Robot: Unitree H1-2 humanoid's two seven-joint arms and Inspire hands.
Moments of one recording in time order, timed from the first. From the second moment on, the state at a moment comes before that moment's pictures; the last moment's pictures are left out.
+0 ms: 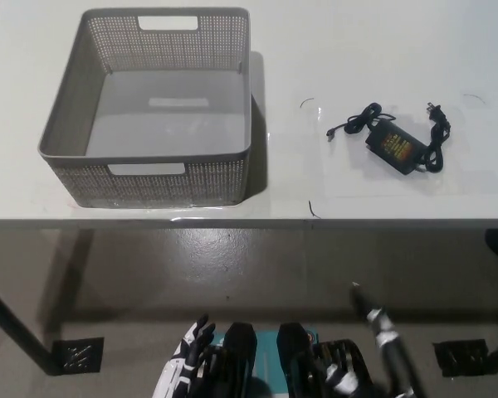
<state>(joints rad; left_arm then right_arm) 0.18 -0.02 -0.16 0.05 0.11 -0.21 -0.02 0.11 -0.05 0.18 0.05 -0.25 -0.38 -0.07</state>
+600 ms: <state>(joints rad) 0.18 0.00 -0.16 0.04 0.11 -0.25 -0.03 -0.22 -0.21 0.00 -0.24 -0.43 -0.15 -0.03</state>
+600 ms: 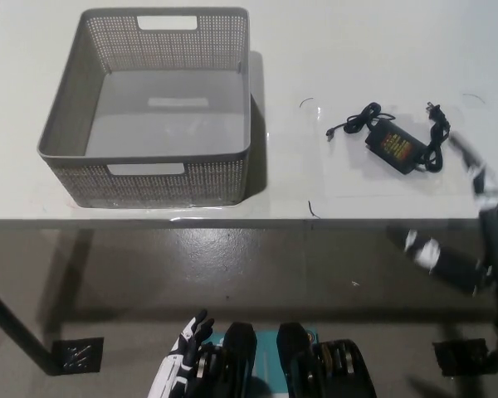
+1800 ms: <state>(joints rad) 0.21 0.00 -0.16 0.03 0.11 -0.29 -0.03 -0.97 -0.40 0.29 0.71 -0.71 0.18 0.16</state>
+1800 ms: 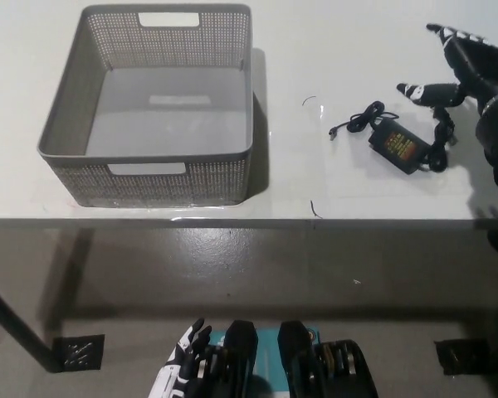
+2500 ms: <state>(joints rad) 0.19 0.01 -0.16 0.03 0.11 -0.29 -0.04 -0.97 -0.42 0.30 0.69 -0.59 0.31 0.49</state>
